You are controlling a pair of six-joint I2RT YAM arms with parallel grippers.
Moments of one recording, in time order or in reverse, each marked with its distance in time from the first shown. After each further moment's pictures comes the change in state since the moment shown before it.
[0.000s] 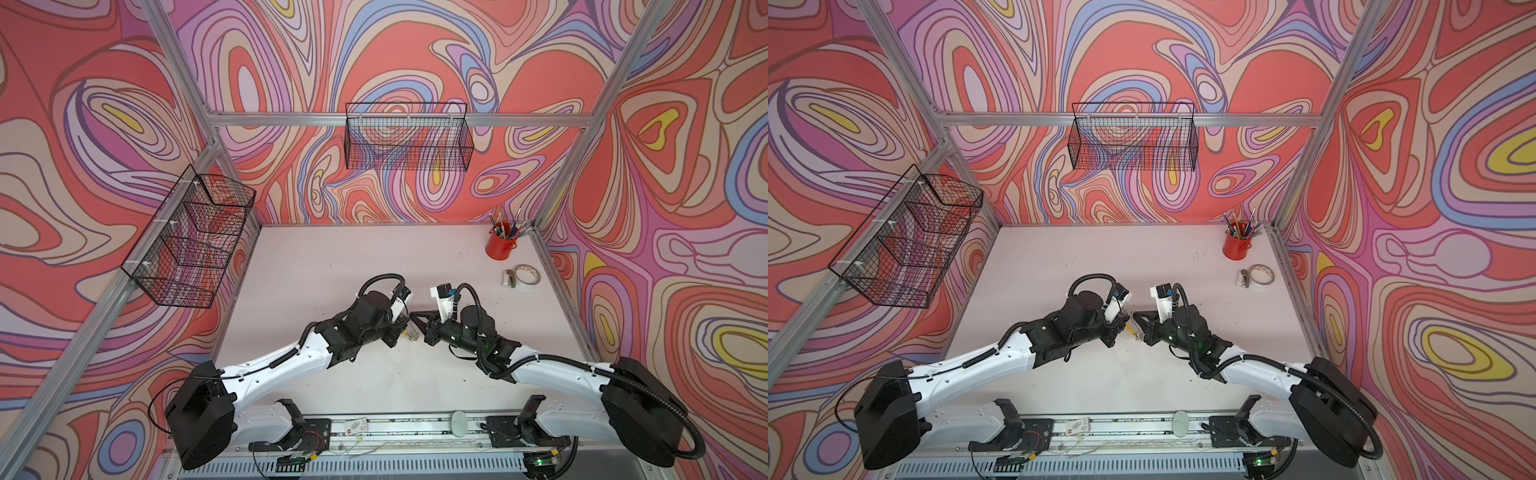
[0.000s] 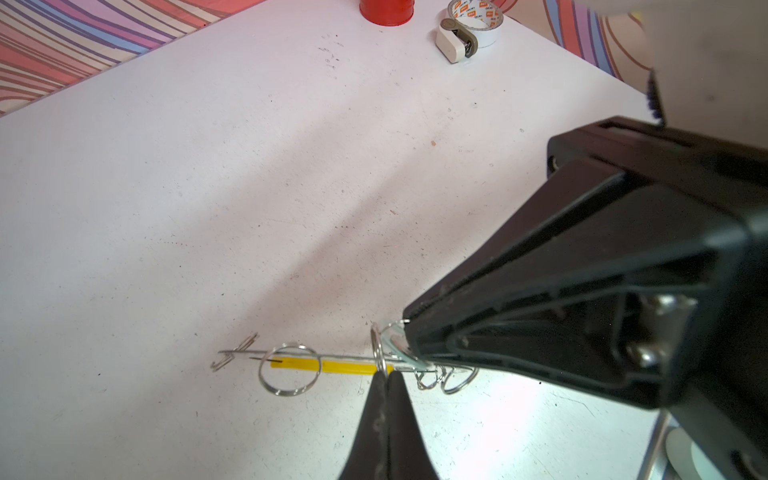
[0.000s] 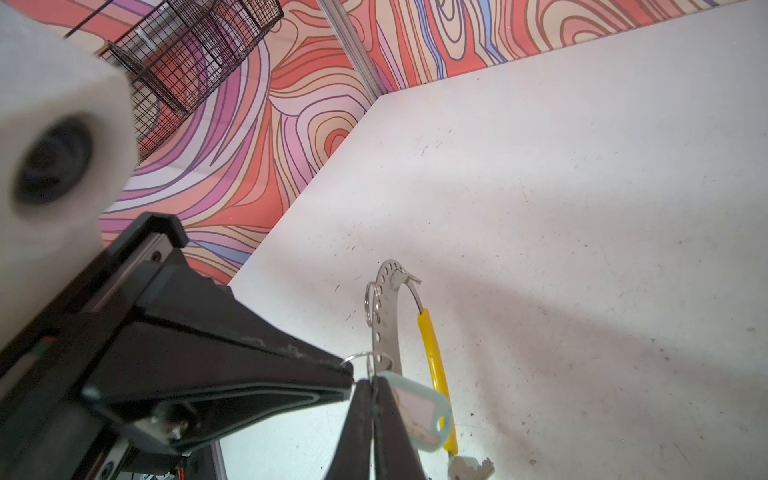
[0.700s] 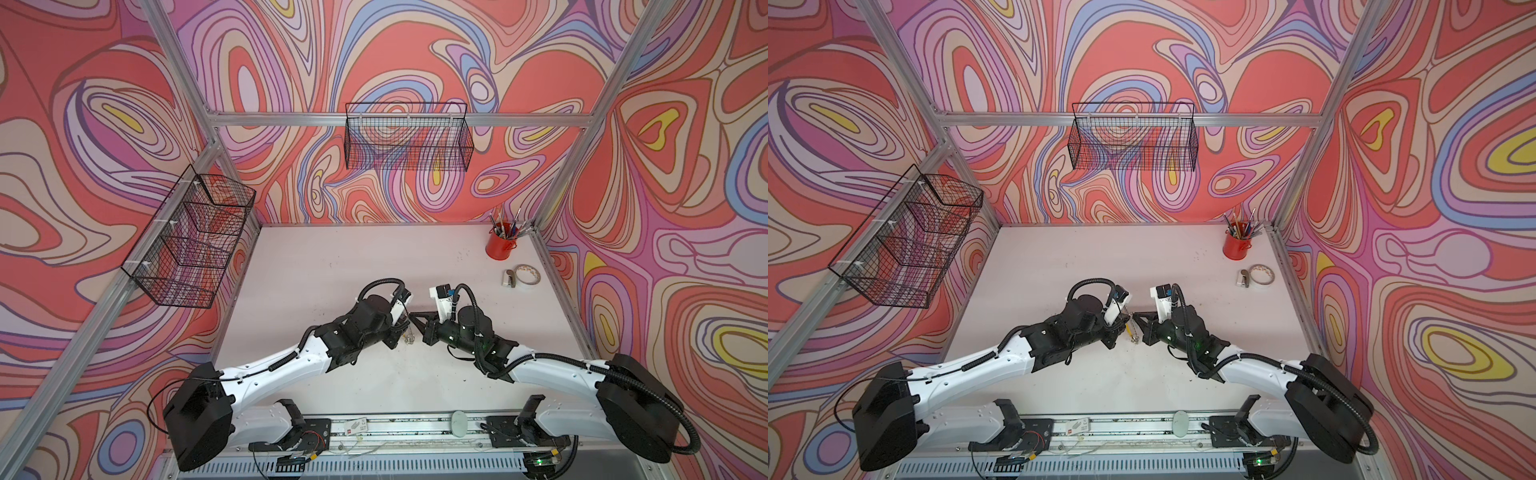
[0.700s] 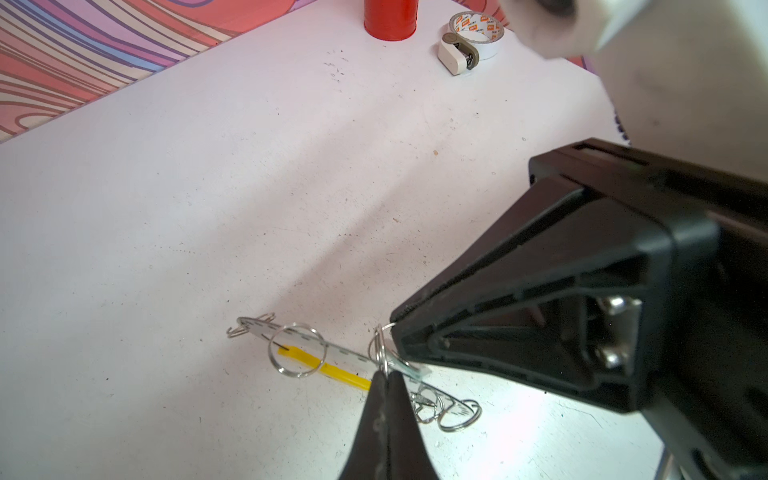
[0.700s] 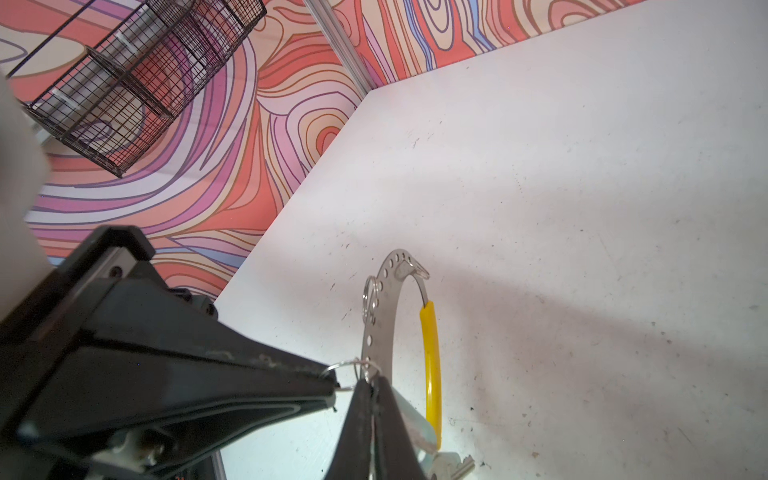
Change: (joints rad) left arm -0.025 -0.020 -0.036 0.057 -0.049 0.001; right arm 0.007 0.026 0.002 0.006 0.025 0.041
